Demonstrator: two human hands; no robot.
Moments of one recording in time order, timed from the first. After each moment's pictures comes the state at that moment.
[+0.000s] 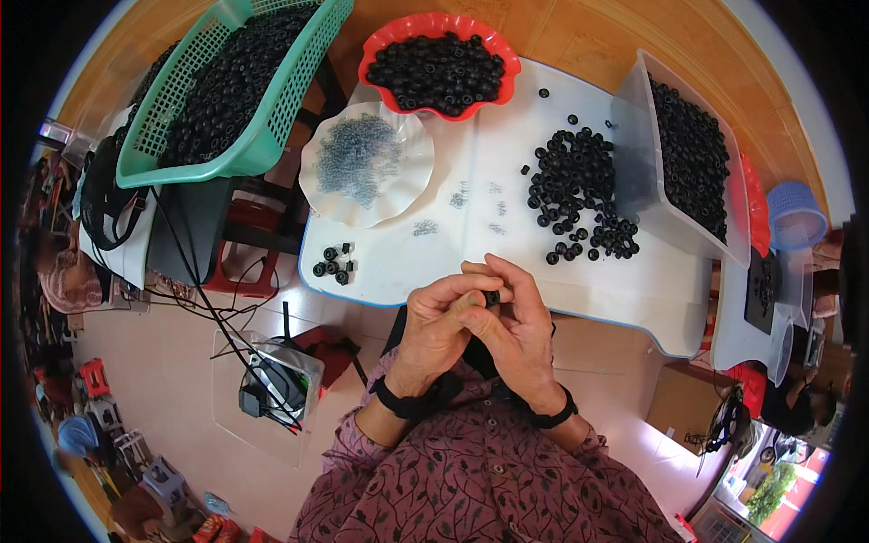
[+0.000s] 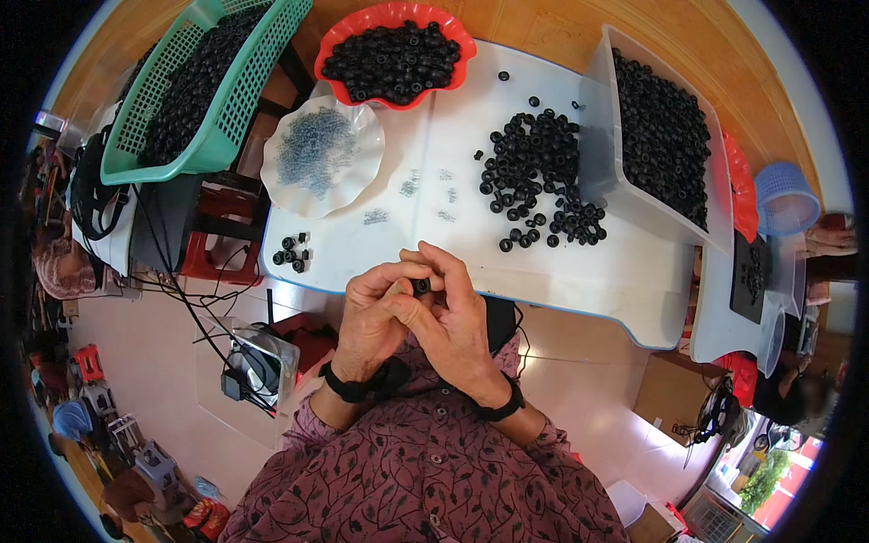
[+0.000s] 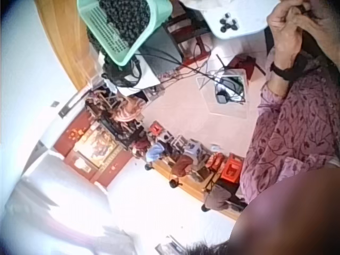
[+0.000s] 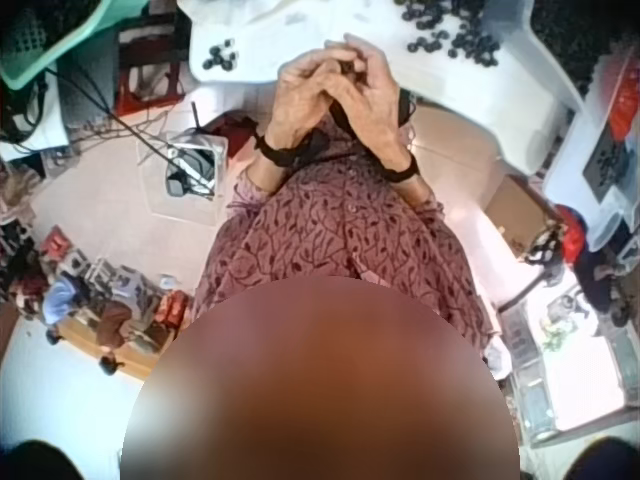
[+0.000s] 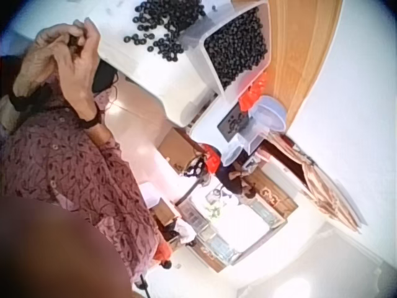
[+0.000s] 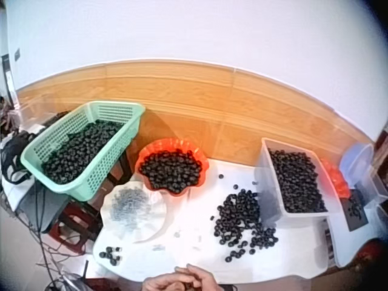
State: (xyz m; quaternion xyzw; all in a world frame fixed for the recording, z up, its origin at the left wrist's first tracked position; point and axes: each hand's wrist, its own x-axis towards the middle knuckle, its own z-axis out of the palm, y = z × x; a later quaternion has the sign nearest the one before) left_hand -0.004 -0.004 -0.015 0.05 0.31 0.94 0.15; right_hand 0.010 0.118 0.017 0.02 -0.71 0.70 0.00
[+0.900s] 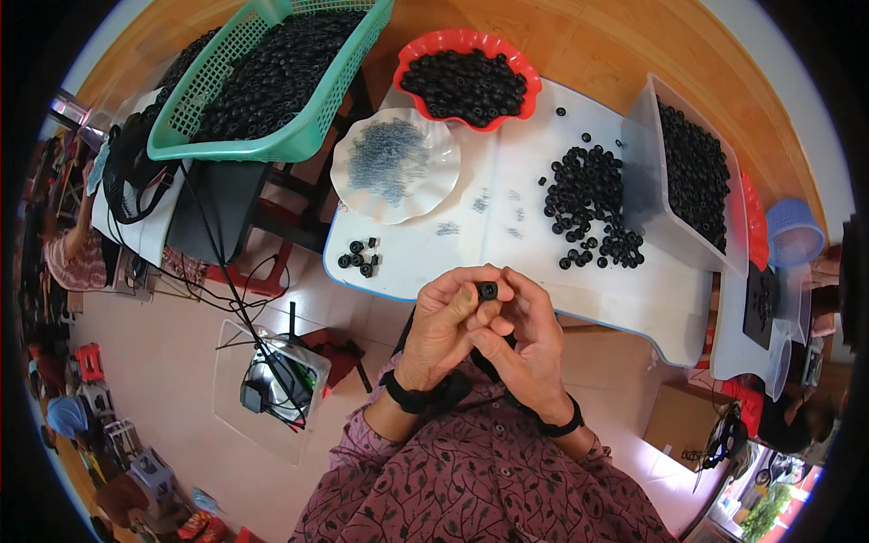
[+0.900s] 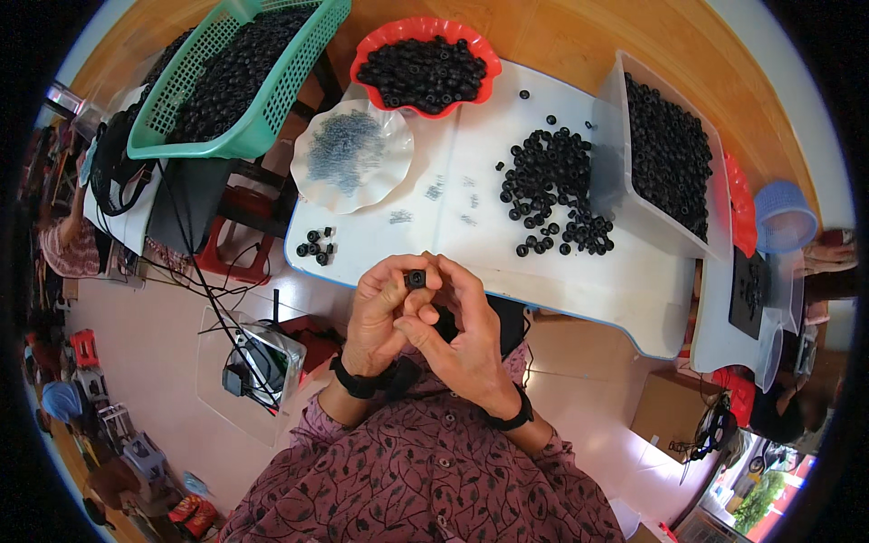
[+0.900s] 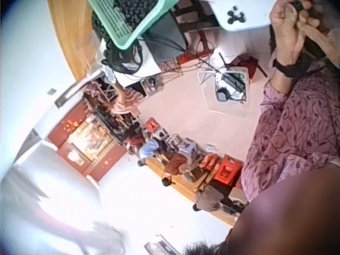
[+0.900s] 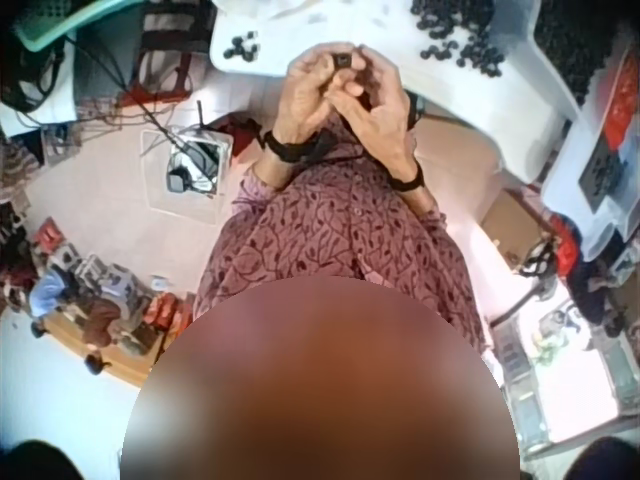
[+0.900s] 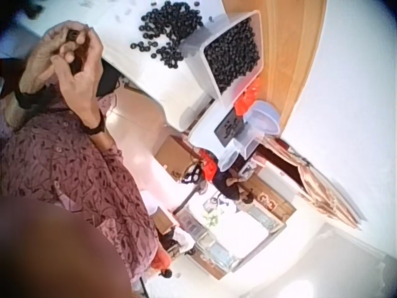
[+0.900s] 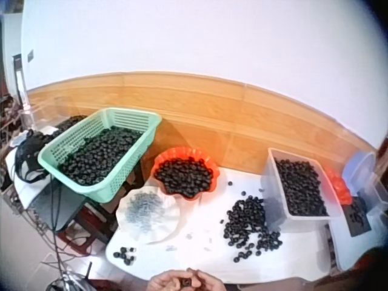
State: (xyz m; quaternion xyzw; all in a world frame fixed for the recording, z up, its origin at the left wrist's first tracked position) left_hand 0.003 -0.016 0.002 0.01 0.21 0.97 0.15; right_hand 0.030 0.109 0.035 0.07 -0.72 0.69 -0.01
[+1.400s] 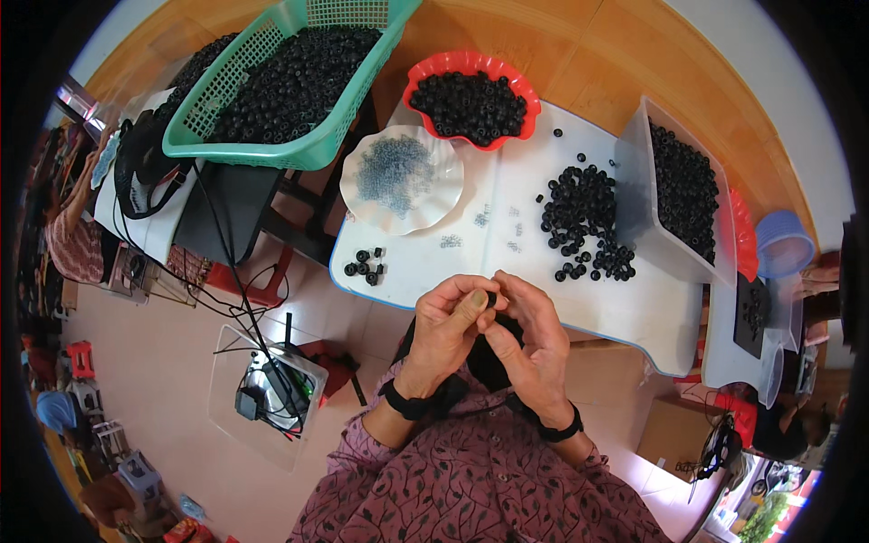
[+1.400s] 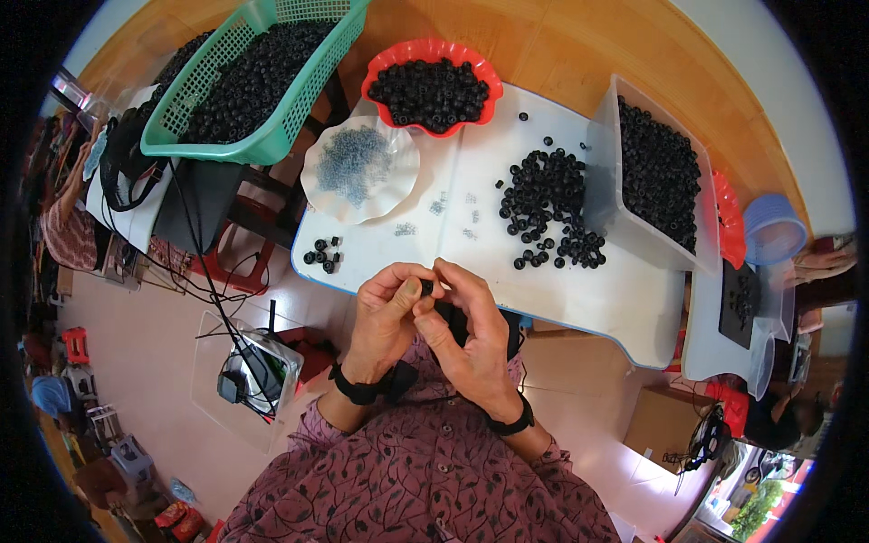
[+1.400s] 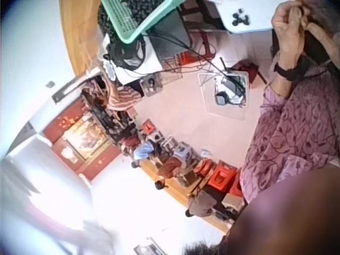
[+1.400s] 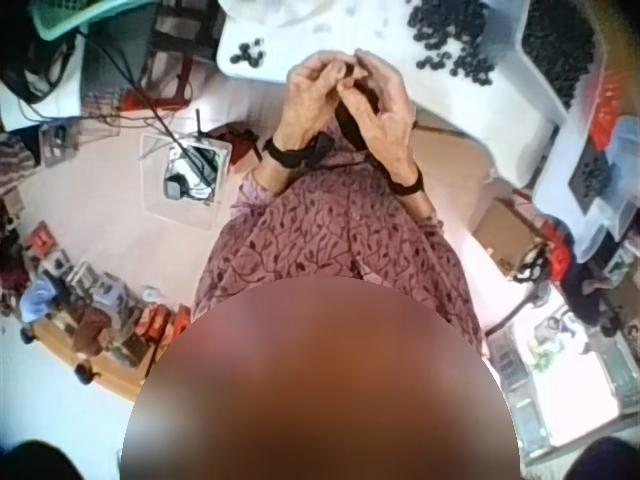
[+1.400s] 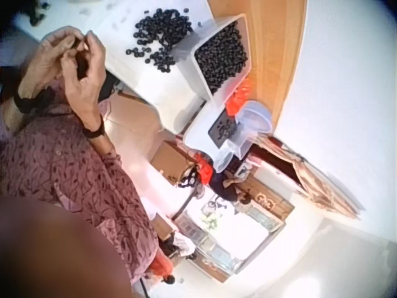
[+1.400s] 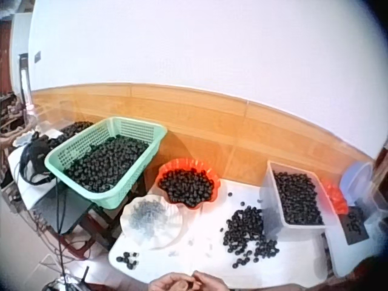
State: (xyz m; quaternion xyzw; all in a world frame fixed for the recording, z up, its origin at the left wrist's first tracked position) left_hand 0.007 -0.017 0.002 0.00 0.30 0.95 0.10; right_hand 0.027 0.109 0.044 0.12 -0.74 0.66 0.06
